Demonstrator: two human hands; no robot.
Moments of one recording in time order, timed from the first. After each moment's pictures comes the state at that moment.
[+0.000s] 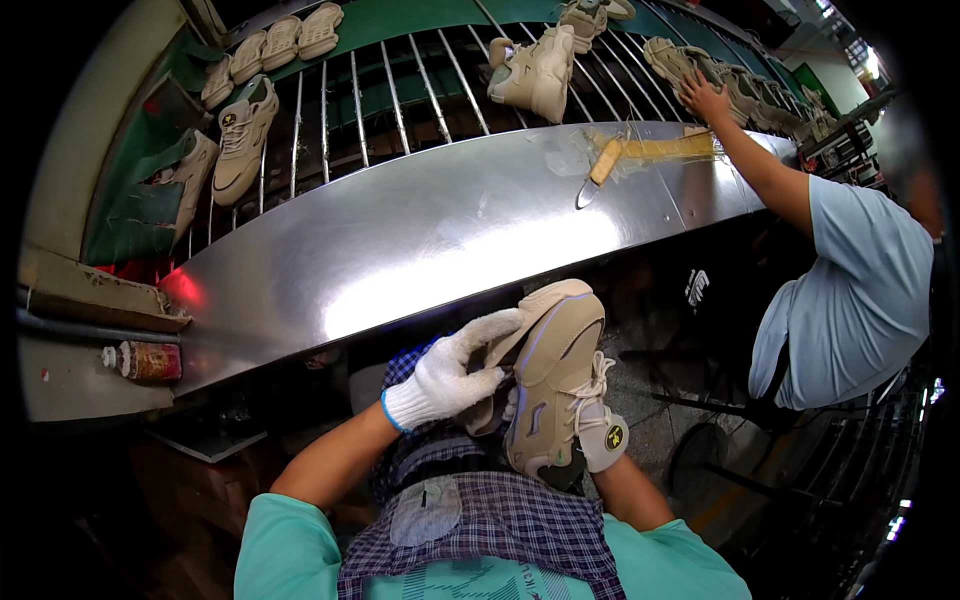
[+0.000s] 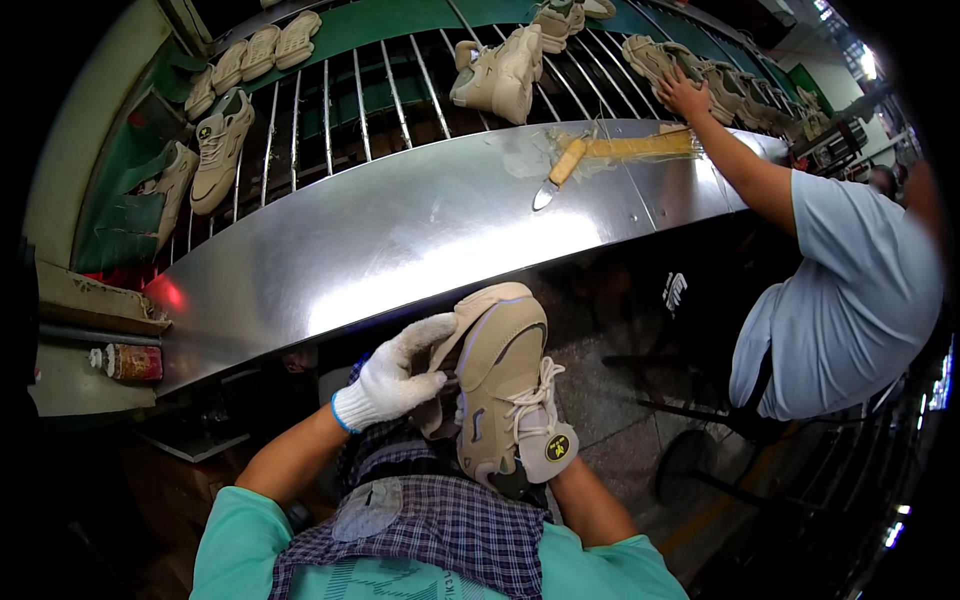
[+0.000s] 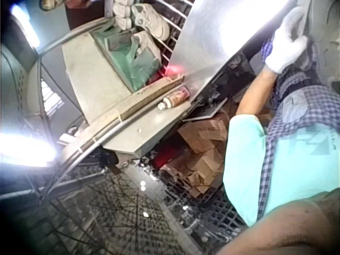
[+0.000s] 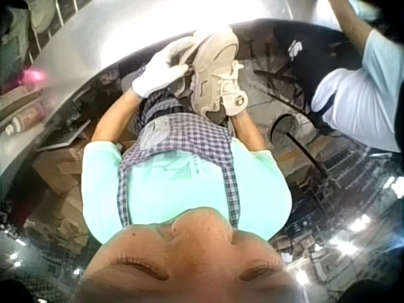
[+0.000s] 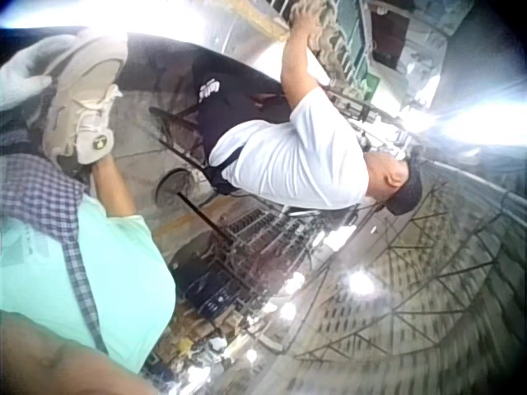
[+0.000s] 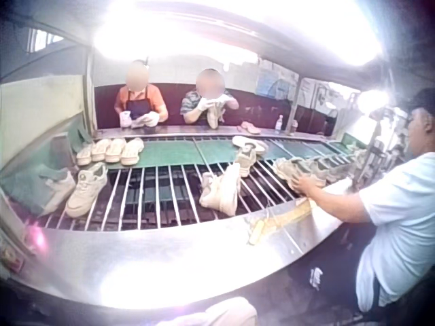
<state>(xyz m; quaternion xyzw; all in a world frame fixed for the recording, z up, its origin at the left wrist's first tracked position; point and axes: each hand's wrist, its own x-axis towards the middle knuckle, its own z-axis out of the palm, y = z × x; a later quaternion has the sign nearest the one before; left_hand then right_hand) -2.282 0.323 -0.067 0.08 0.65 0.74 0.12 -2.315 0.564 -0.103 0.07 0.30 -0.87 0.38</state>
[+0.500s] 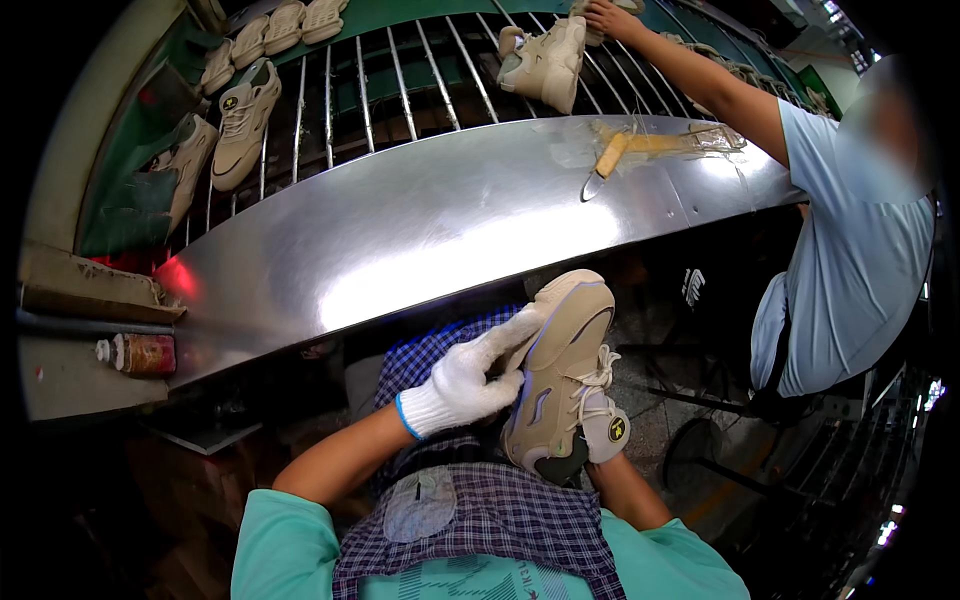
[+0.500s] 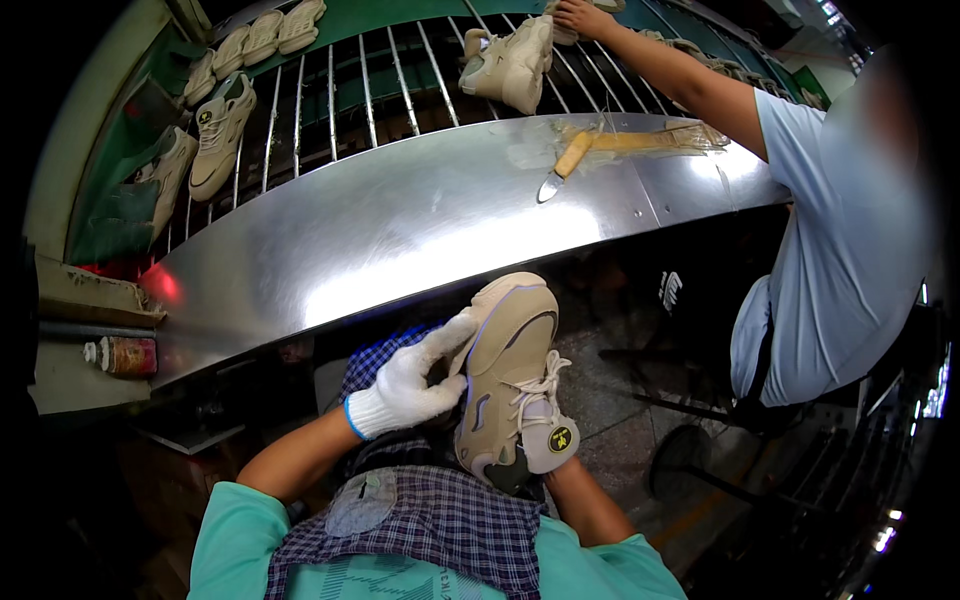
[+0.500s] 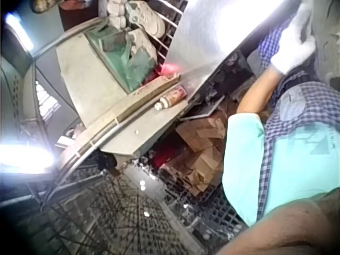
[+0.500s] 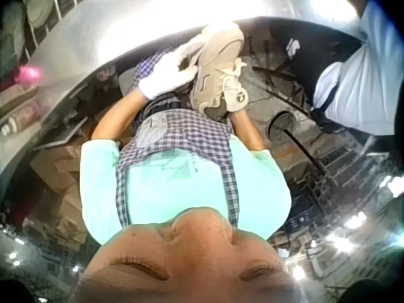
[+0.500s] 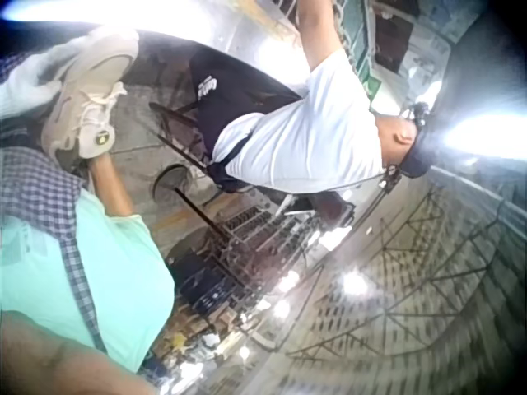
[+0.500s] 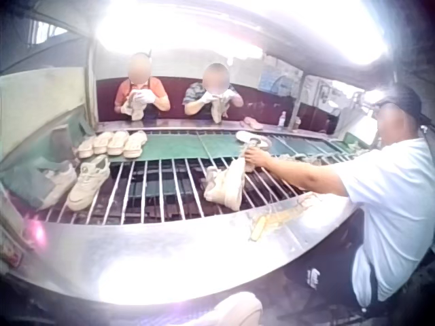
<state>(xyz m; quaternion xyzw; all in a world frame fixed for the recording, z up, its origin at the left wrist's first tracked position) -2.273 0.341 -0.063 0.10 0.73 0.68 0.03 -2.291 0.571 -0.101 0.10 0.30 -0.87 0.37</state>
